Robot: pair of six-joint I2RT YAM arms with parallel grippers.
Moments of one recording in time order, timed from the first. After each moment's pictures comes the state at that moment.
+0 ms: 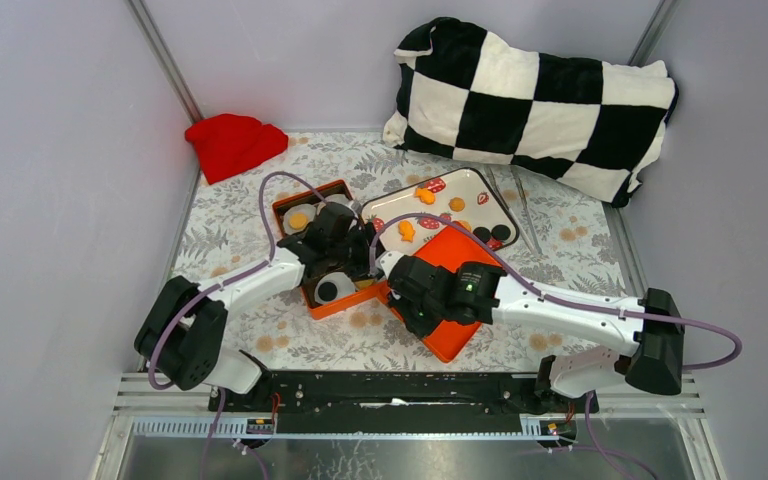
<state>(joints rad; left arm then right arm) -0.58 1.45 0.82 -0.15 0.37 -0.94 1.20 1.35 1.14 -0.84 0.06 0.34</state>
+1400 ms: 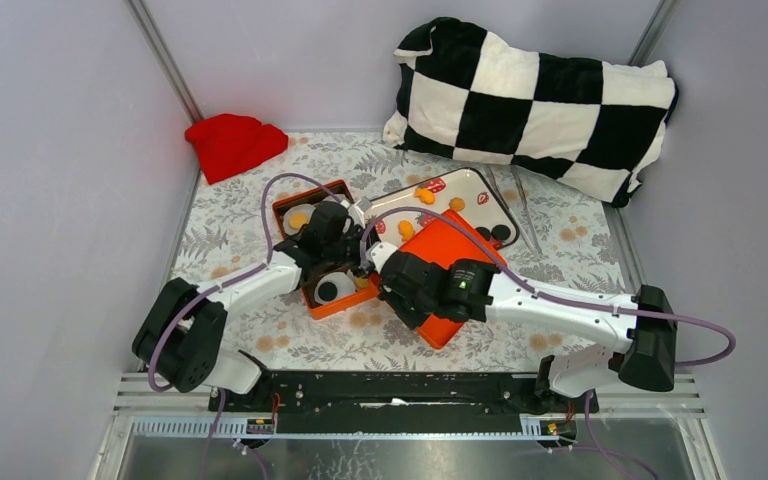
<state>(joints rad) -0.57 1.42 0.77 0.03 0.61 -0.93 1.20 1.39 1.18 -0.76 0.13 0.28</state>
